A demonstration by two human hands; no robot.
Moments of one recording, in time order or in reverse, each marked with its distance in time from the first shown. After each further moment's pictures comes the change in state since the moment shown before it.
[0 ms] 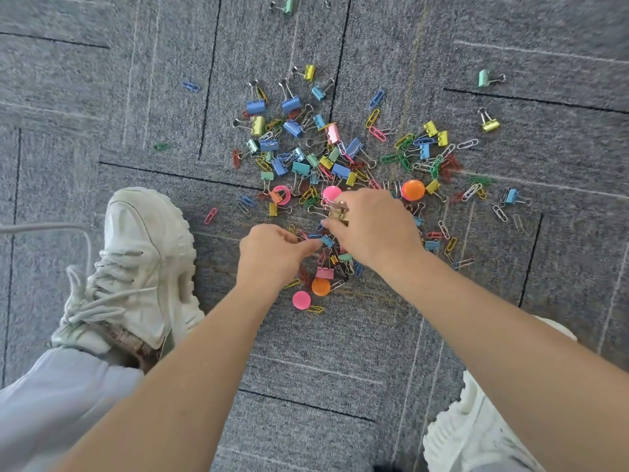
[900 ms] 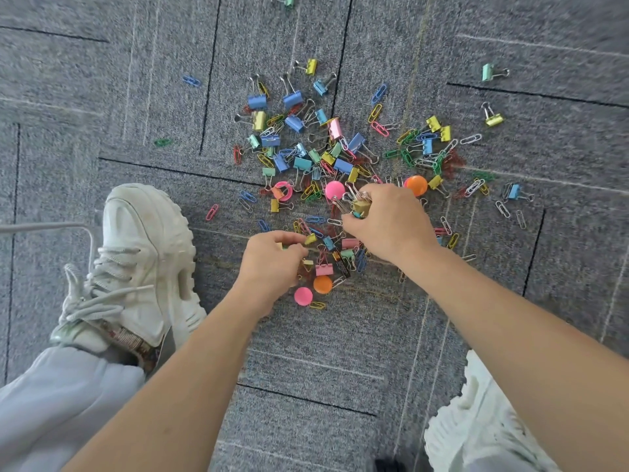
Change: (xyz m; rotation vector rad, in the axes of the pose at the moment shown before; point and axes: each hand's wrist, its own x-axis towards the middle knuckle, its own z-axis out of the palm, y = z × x) left_hand -0.007 -0.016 0.002 -0.282 -0.110 -0.035; right_hand 0.001 0.018 0.001 0.189 -0.023 0.176
